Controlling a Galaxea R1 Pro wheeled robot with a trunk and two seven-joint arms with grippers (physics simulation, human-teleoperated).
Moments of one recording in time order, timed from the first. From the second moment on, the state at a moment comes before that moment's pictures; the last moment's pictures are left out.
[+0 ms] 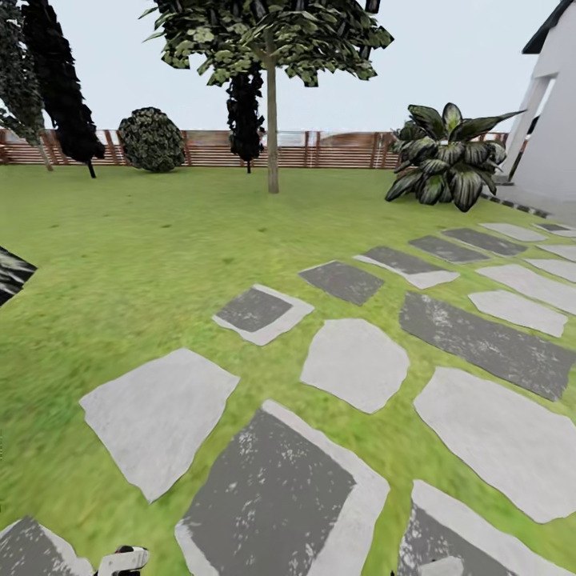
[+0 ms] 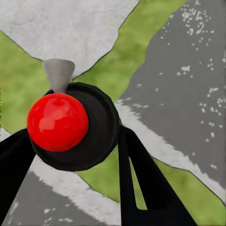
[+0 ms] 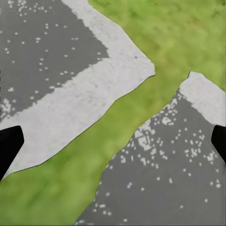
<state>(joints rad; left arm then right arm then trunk) -0.25 0.17 0.09 -0.30 0.08 -0.39 -0.12 -0.26 -0.10 0.11 -0.23 0.06 -0.49 0.00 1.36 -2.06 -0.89</state>
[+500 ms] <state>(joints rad) -0.25 0.17 0.09 -0.30 0.08 -0.39 -0.12 -0.26 -0.11 0.11 -0.23 0.06 -0.49 0.00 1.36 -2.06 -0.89</state>
